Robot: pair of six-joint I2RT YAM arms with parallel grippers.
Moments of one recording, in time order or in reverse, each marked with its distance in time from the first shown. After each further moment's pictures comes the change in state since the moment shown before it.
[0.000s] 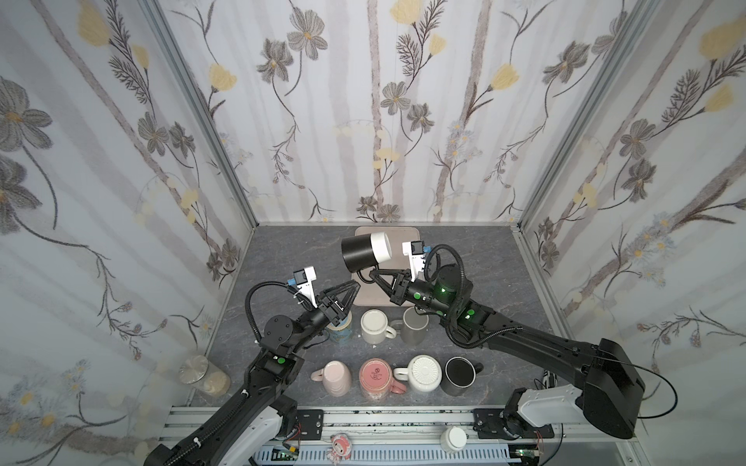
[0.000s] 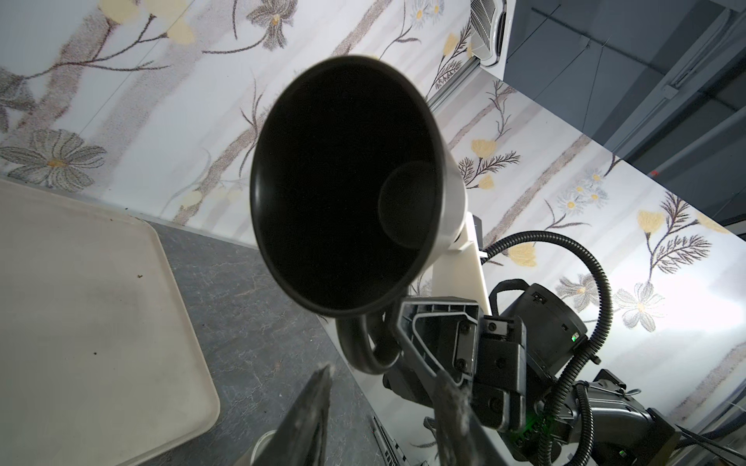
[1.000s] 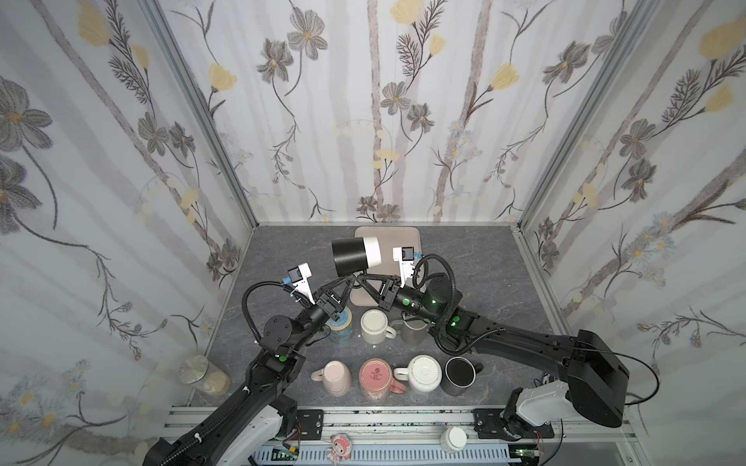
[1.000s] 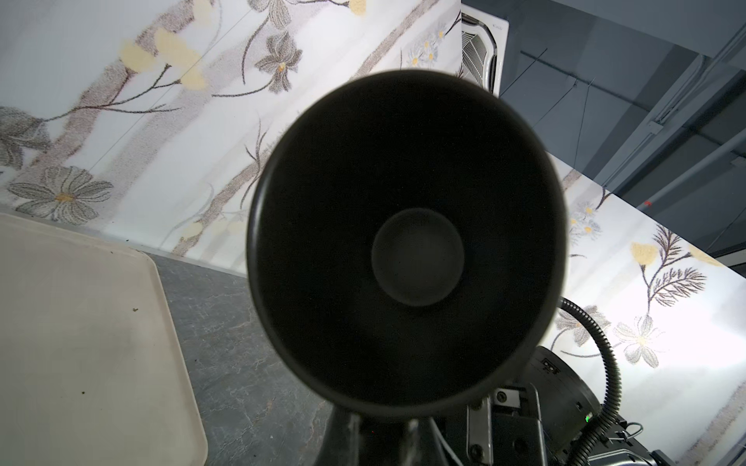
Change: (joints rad) left arm -0.016 0.031 0.028 0.040 -0.090 -0.008; right arm 0.090 0.076 -0.013 0.188 0.057 0.102
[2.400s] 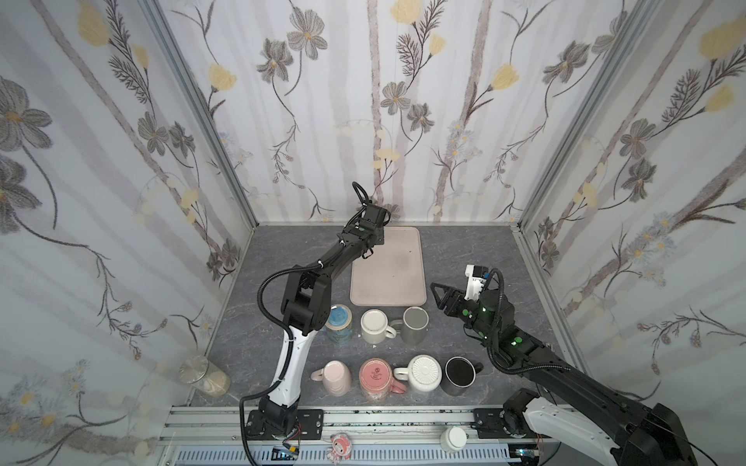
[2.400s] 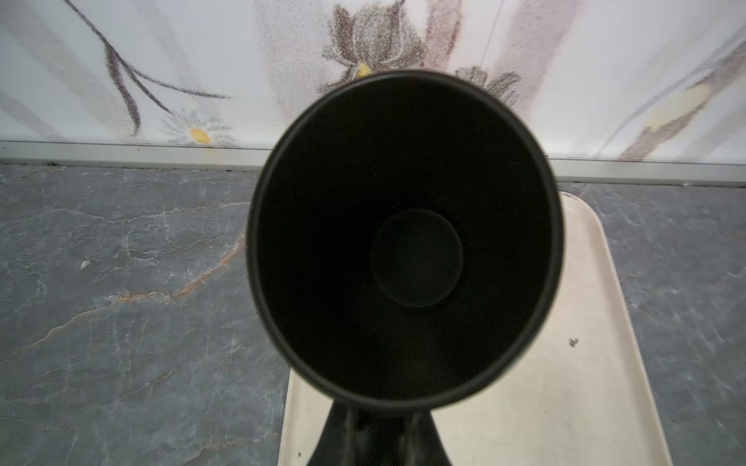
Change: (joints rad) left arm 0.000 1.555 1.771 -1.365 -0.631 0.621; right arm -0.380 -0.500 -0.397 -0.505 0.216 -0.101
